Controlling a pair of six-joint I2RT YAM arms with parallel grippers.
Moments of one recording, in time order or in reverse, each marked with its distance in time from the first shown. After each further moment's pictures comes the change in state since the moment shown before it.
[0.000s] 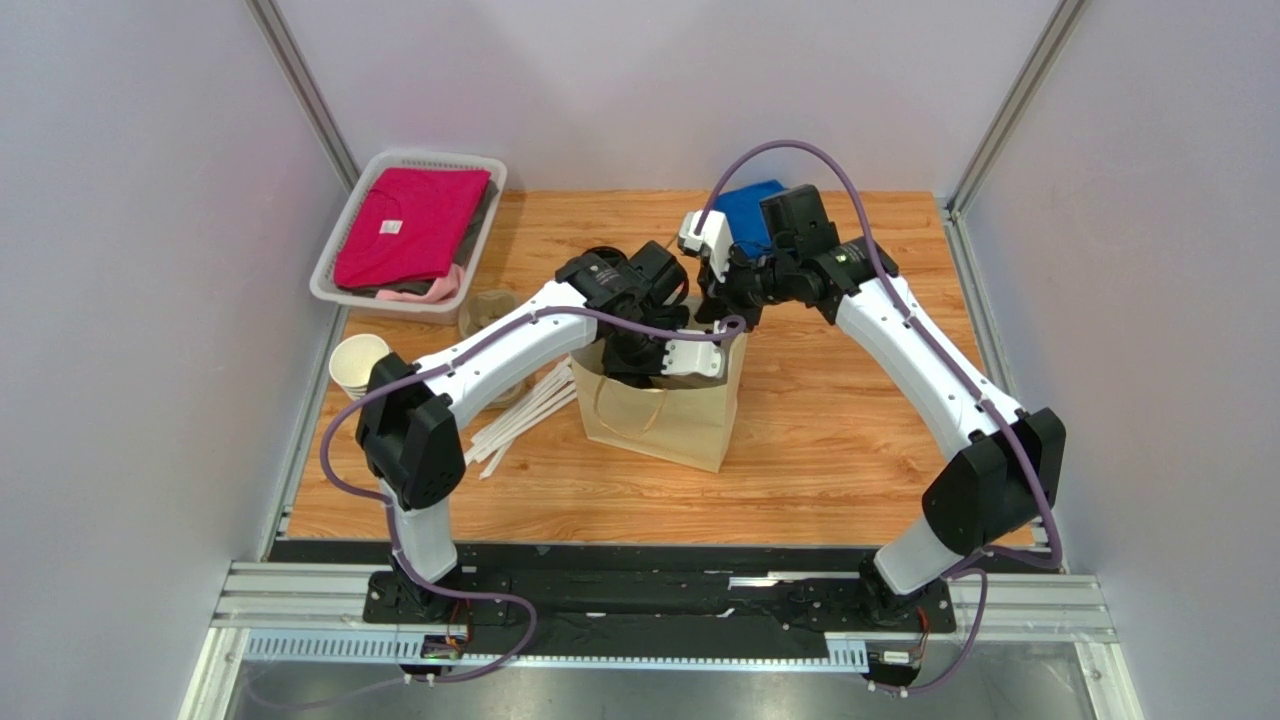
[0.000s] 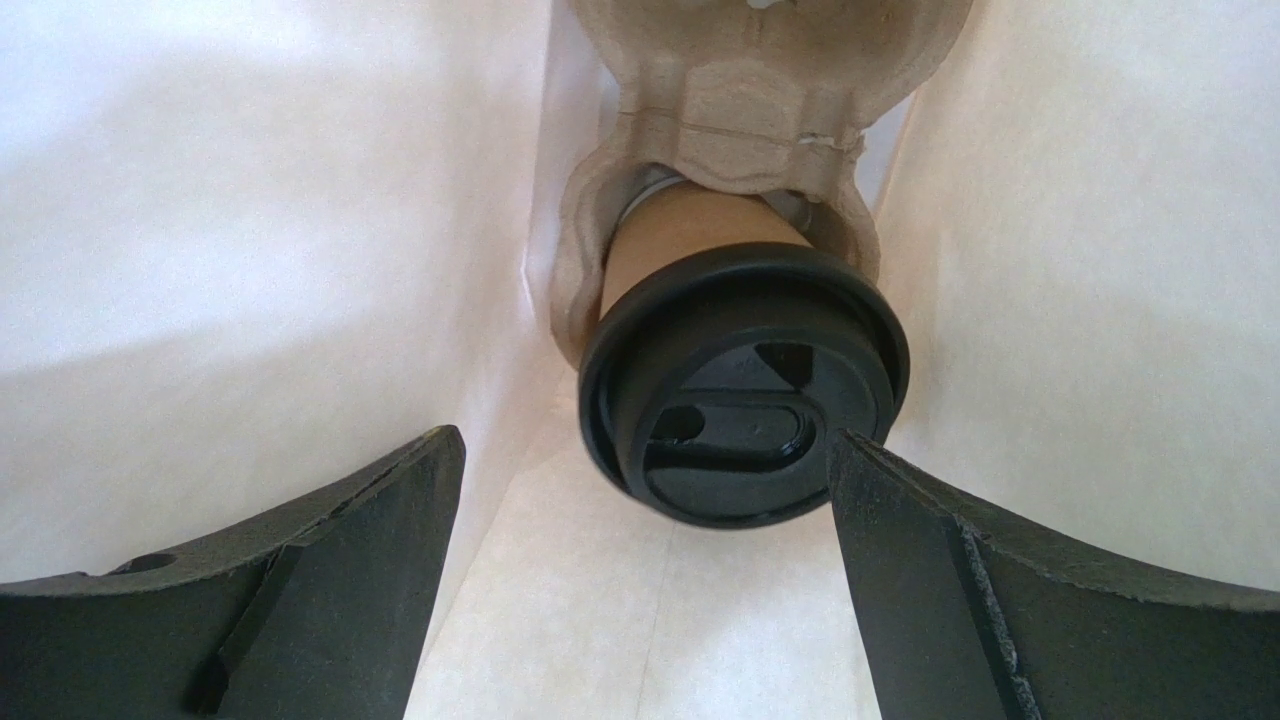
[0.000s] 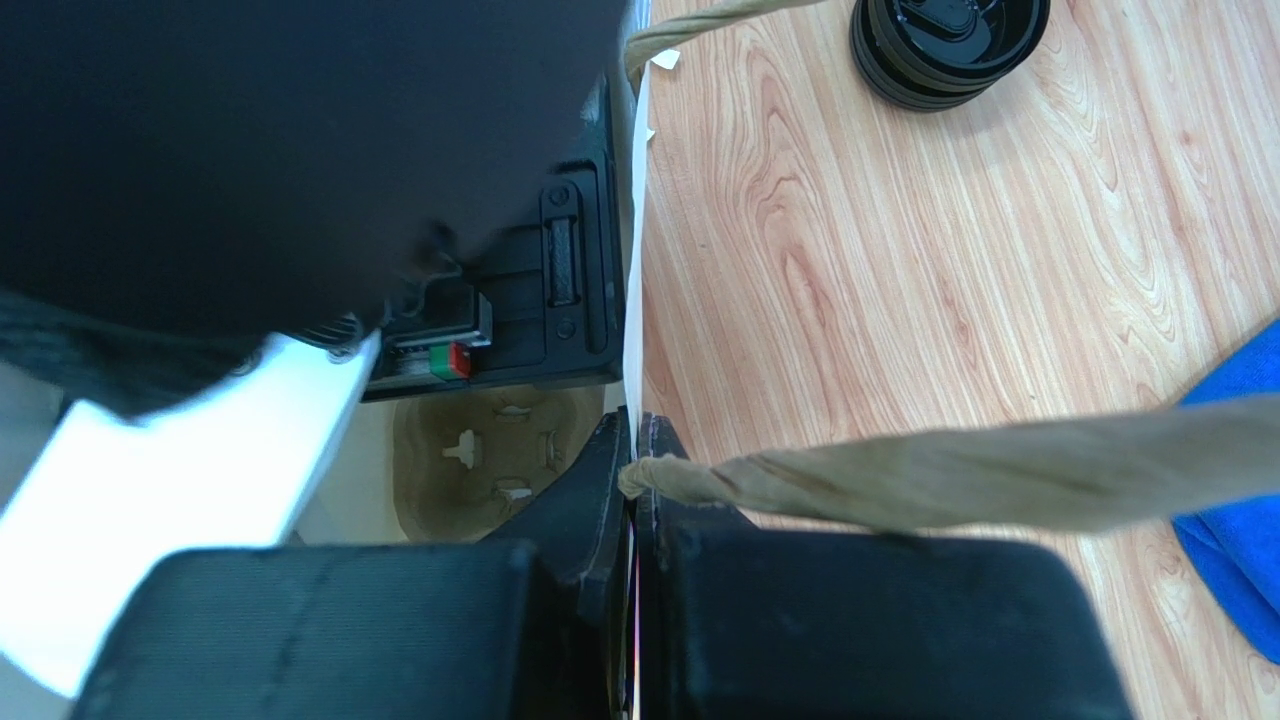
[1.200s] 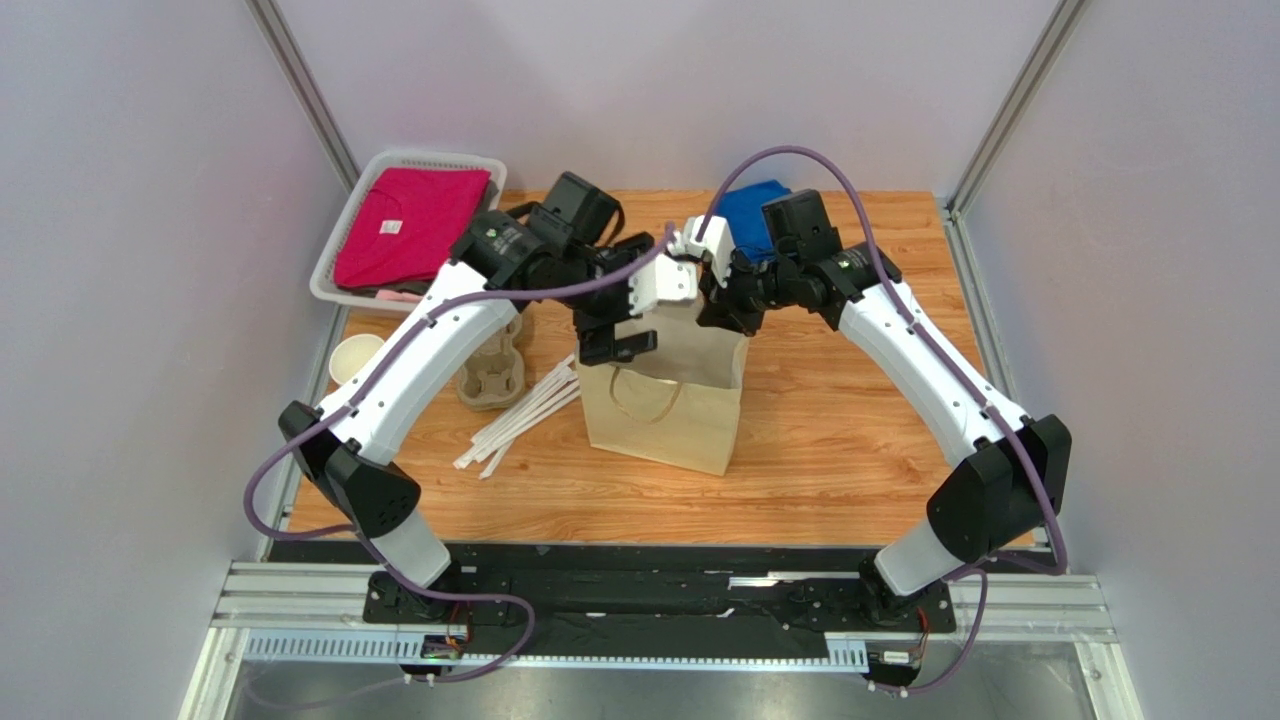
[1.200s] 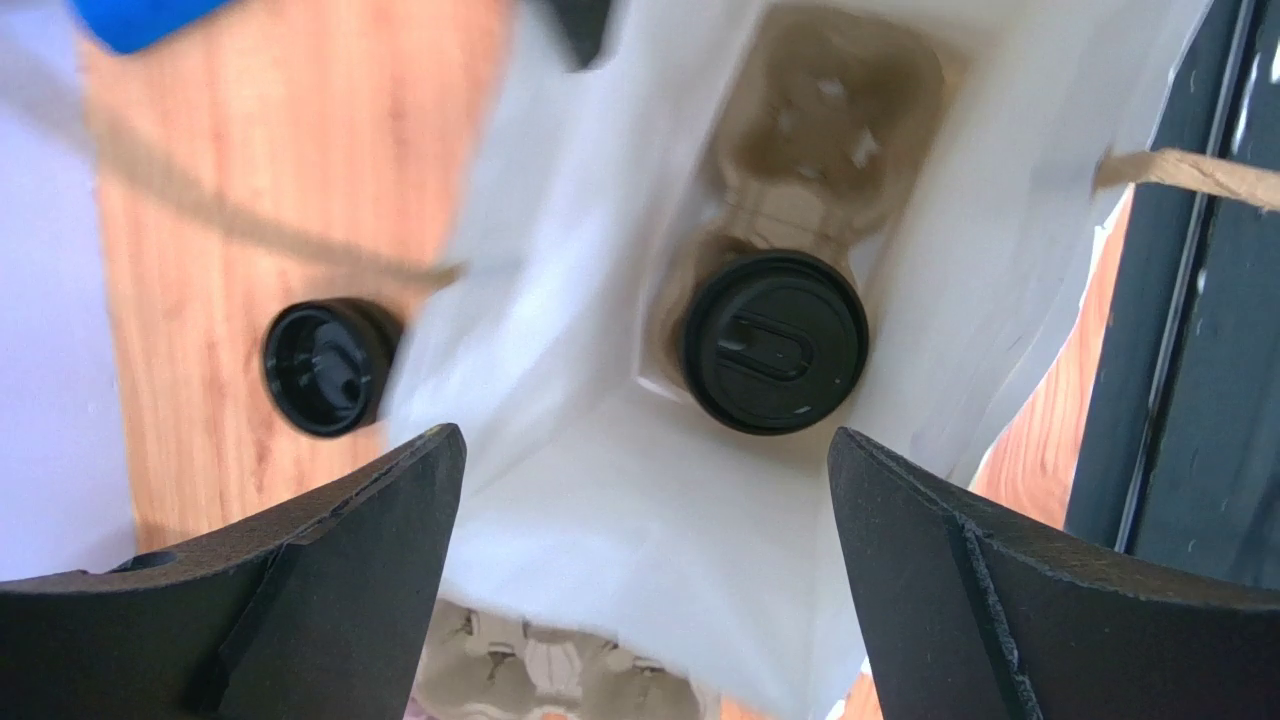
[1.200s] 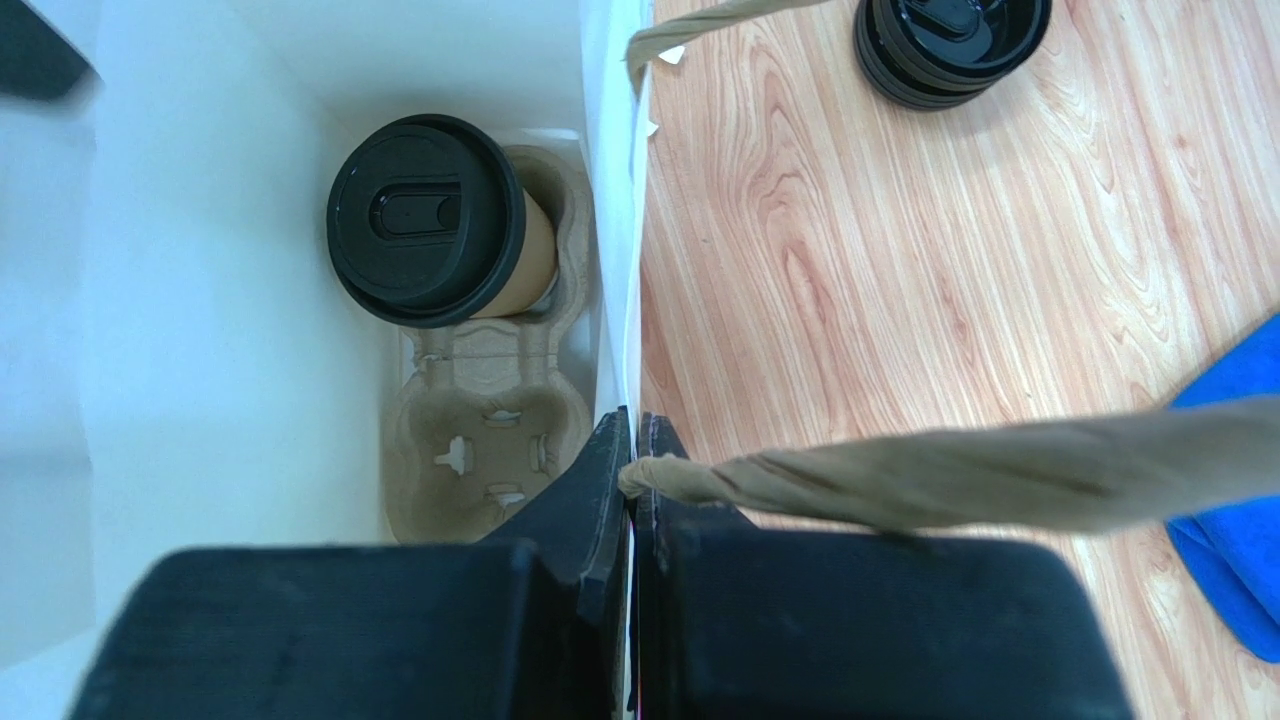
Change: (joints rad) left arm 0.098 -0.188 0.196 -0.092 0.217 -0.134; right arm 0.000 -0.027 -0.031 0.009 0.002 -0.016
